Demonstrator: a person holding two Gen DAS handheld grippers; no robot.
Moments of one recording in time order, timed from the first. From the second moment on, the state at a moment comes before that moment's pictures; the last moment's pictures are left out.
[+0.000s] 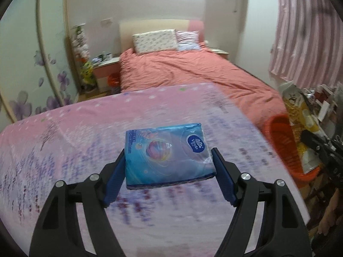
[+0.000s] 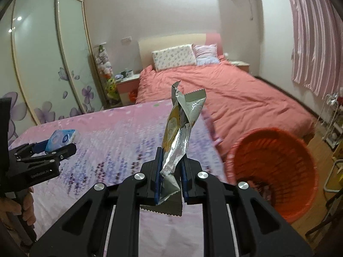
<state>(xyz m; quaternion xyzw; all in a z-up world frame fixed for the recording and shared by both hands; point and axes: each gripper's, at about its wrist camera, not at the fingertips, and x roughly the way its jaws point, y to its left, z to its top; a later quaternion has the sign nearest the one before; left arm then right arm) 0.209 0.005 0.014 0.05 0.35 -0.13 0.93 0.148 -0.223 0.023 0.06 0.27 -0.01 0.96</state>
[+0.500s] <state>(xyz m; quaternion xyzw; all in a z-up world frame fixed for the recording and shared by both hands) 0.175 -0.135 0.026 0.08 0.32 -0.26 0.91 0.121 -0.315 0.019 0.09 0.24 -0.09 0.96</state>
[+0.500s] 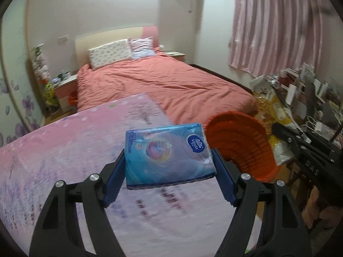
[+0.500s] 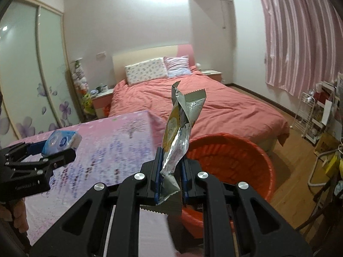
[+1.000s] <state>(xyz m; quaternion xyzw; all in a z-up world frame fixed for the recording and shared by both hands) 0.183 -0.259 -0.013 0.12 0.34 -0.34 0.87 0.127 -0.382 -0.012 0.15 0.25 -0.12 0.95</state>
